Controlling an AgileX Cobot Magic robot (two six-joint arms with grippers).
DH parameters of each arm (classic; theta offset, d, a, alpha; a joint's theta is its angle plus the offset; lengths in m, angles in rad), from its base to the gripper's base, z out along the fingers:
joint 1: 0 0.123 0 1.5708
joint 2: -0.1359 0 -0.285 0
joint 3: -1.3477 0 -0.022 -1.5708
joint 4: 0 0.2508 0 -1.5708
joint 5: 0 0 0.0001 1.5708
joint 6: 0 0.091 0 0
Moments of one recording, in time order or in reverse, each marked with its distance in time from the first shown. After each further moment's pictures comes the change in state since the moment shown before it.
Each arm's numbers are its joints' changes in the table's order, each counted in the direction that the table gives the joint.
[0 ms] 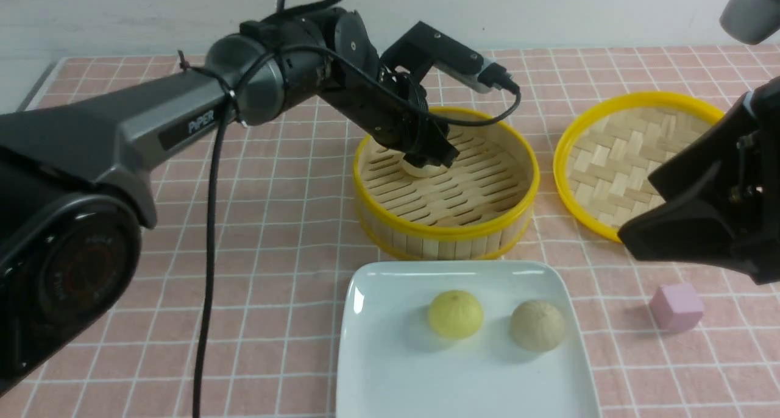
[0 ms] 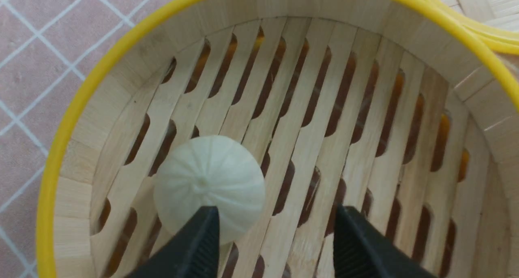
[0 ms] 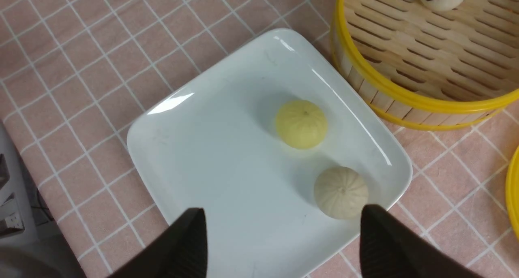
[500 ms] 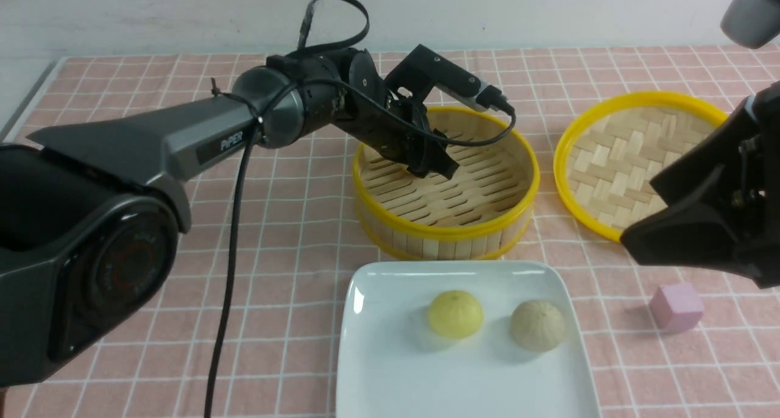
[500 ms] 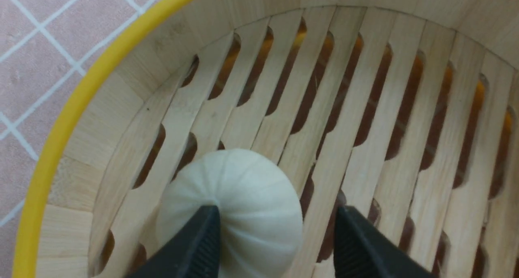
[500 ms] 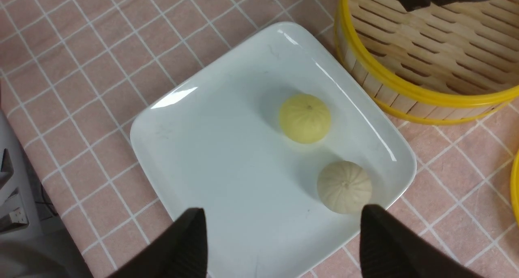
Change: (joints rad) right arm 0.000 0.000 0.000 0.000 0.011 0.002; left arm 0.000 -0.075 0.000 0.007 -0.143 0.000
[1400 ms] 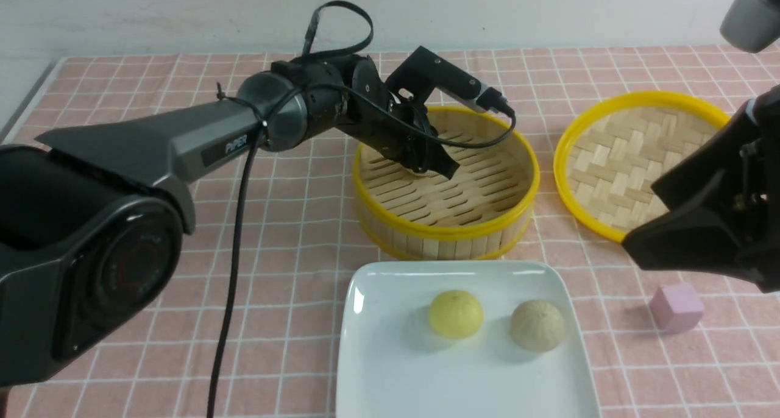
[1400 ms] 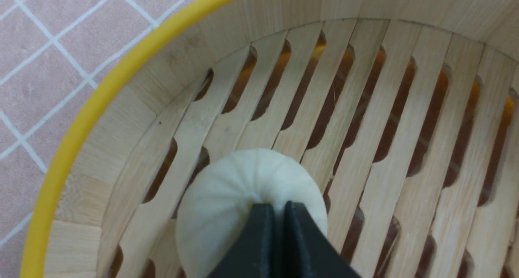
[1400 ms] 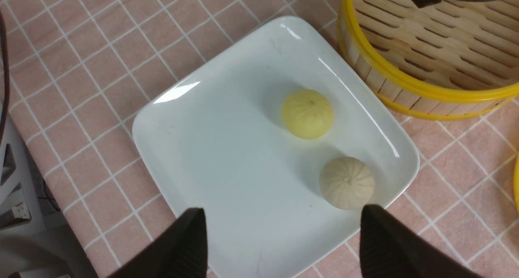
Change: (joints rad) right arm 0.000 0.000 0.000 0.000 0.010 0.000; left arm -0.001 0.001 0.000 0.017 -0.009 -0.007
